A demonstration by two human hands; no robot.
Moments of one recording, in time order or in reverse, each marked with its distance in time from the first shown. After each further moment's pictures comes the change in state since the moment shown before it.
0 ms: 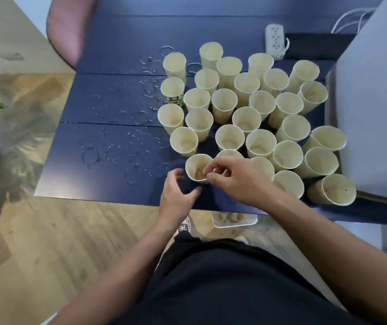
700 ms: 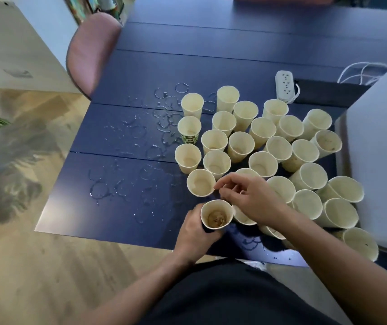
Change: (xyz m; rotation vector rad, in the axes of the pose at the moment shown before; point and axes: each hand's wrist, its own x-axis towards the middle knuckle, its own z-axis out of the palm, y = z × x) left_hand 0.035 -0.002 0.003 0.038 -0.174 0.112; right_hand 0.065 -0.014 -0.013 0.049 0.065 -0.073
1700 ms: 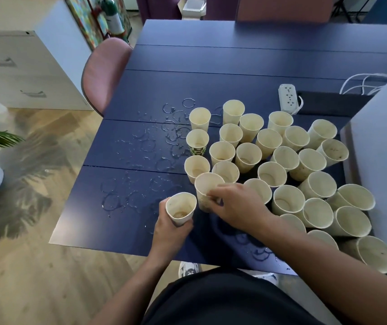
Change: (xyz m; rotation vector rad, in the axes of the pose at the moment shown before) left_hand 0.012 -0.021 -0.075 -0.086 0.277 -0.071; right_hand 0.025 -0.005 0.043 -0.585 0.075 -0.285
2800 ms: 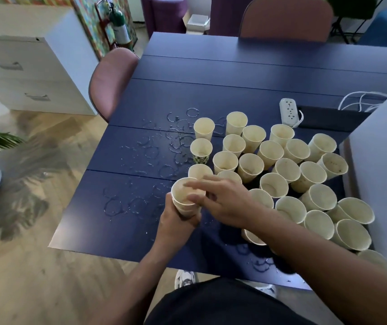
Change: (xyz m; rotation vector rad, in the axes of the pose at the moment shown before) left_hand 0.017 0.036 -0.005 -0.080 -0.051 -0.005; right_hand 0.035 -0.028 -0.025 0.262 -0.033 -0.153
